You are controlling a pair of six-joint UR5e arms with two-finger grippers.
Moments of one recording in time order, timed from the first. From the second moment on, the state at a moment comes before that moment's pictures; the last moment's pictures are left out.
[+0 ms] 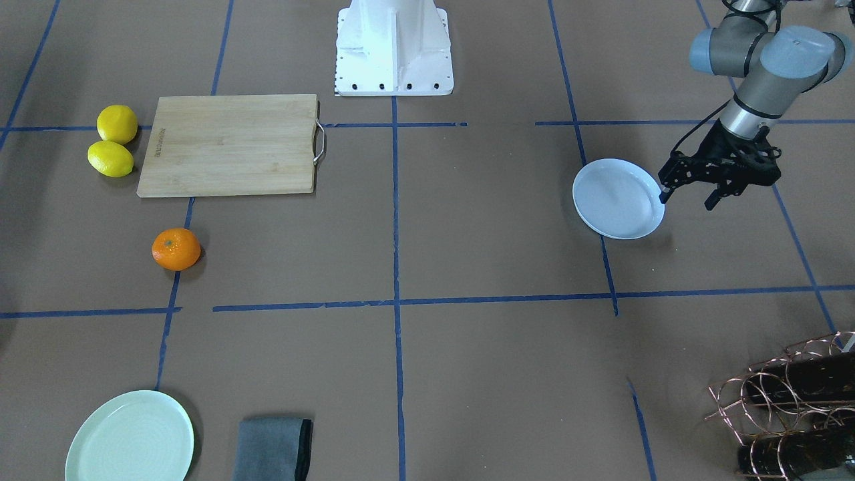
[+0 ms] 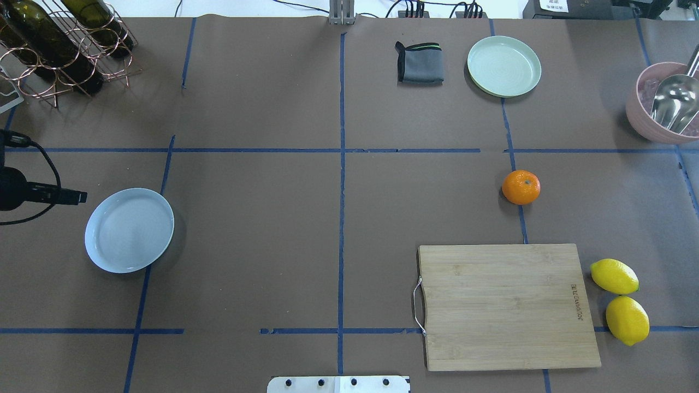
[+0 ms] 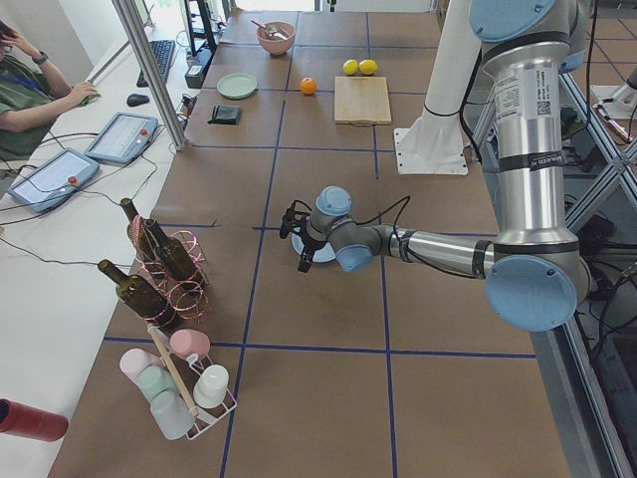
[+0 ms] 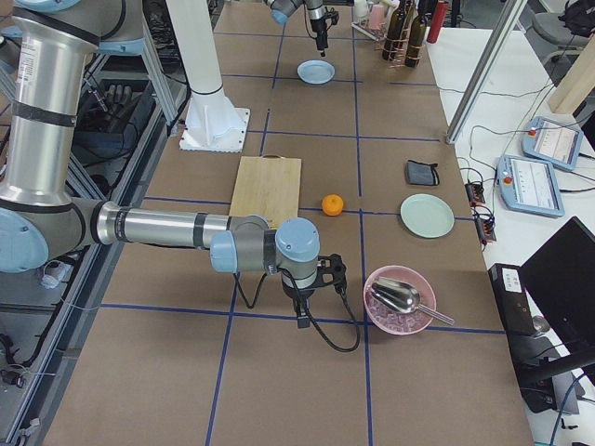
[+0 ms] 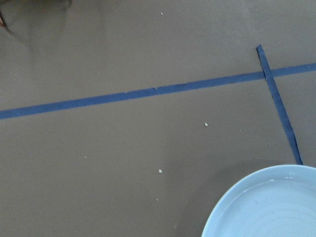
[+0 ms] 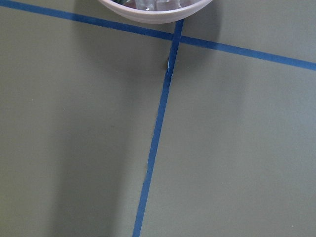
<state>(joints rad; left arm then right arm) -0.79 -1.42 -1.74 -2.44 -1.91 -0.94 1.53 -1.81 1.77 -1.45 2.32 -0.10</state>
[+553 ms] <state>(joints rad) -0.70 -1.42 -1.65 -2.57 -1.86 -1.08 1.53 -1.81 1.77 -1.45 2.32 -0.10</state>
